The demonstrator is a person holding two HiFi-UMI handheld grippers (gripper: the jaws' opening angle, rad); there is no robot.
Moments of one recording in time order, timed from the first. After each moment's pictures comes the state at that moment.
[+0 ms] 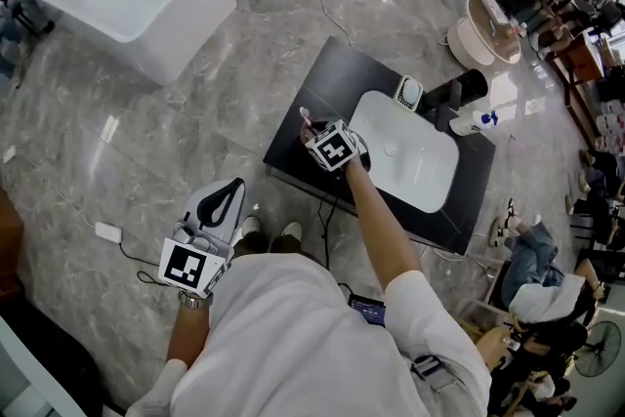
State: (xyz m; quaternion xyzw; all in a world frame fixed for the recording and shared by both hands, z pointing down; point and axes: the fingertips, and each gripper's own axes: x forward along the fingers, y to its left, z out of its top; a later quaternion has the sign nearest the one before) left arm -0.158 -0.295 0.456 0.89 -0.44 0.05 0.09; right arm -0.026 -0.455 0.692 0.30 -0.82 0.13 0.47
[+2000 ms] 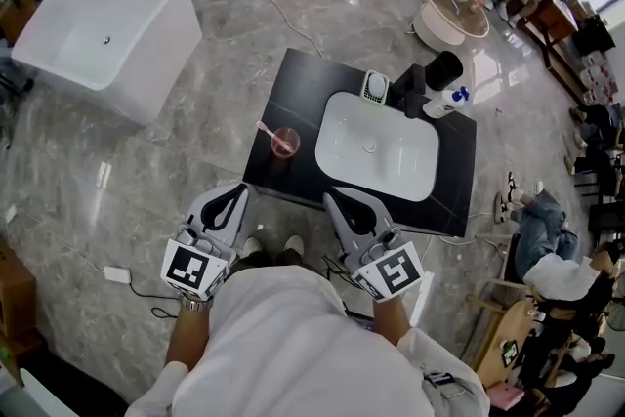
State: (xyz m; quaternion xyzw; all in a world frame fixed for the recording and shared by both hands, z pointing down) left arm -0.092 -0.311 0.442 0.93 -0.35 0.06 0.07; right arm 0.030 -0.289 0.403 0.43 -0.90 0.05 0.02
